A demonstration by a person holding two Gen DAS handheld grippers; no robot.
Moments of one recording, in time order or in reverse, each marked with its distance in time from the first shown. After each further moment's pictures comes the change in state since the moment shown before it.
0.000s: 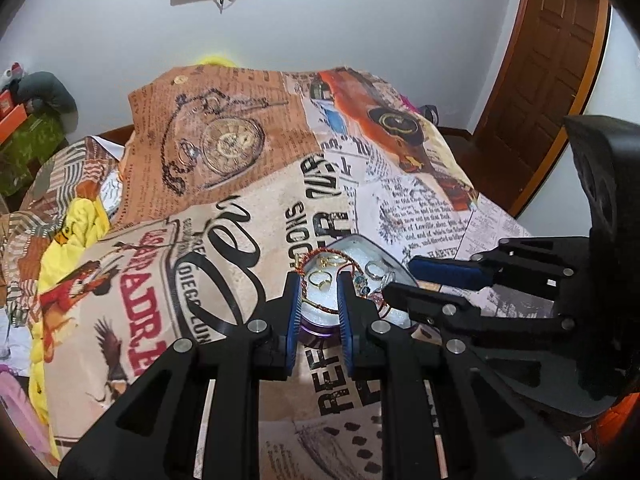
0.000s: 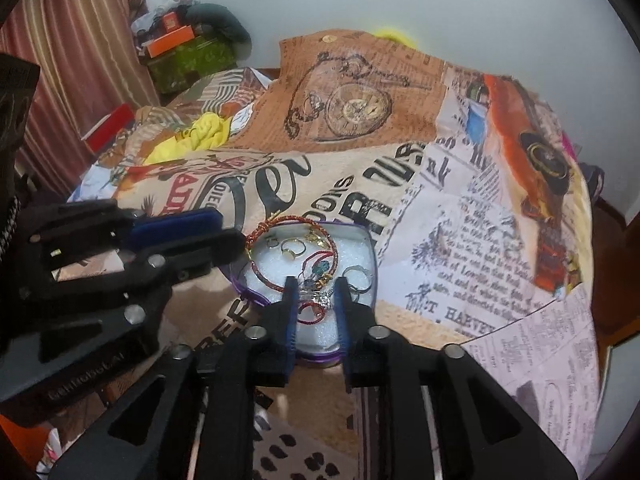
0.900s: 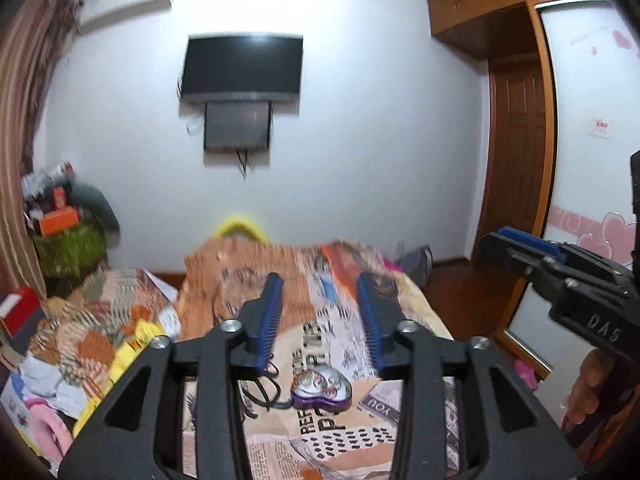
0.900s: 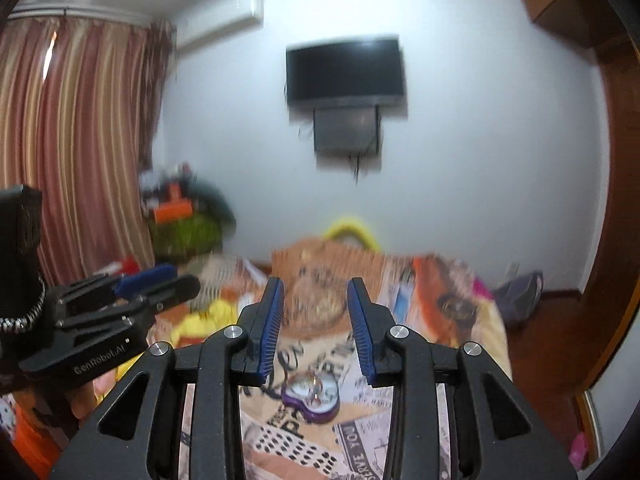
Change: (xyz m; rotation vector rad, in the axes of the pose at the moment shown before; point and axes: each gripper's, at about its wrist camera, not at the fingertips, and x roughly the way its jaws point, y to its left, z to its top) left arm -0.259 -0.069 -0.007 0.042 -0.589 0.087; right arm -0.272 0.060 -0.030 0.054 -0.714 -0.155
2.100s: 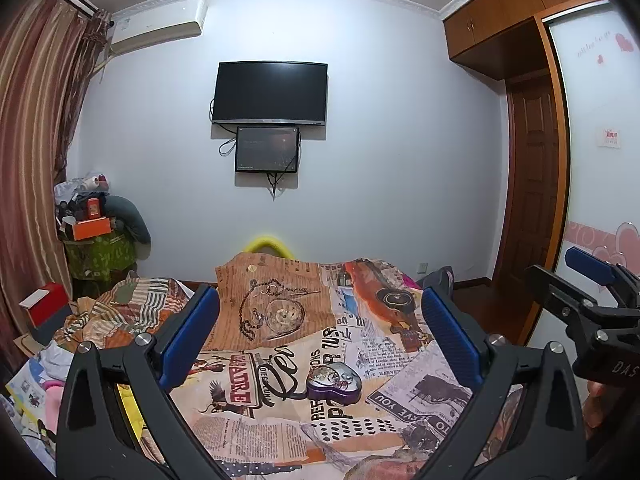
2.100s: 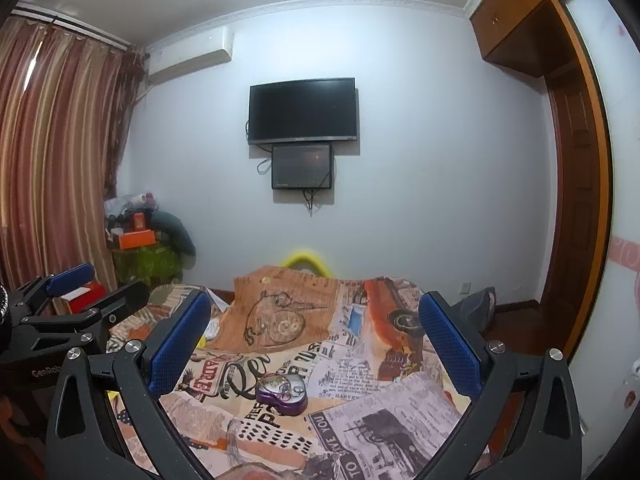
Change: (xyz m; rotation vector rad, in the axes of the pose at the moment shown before) left arm -0.061 -0.015 -0.019 -0.020 -0.066 0.101; right arm -0.057 0.012 -0.024 0.010 -0.059 -0.181
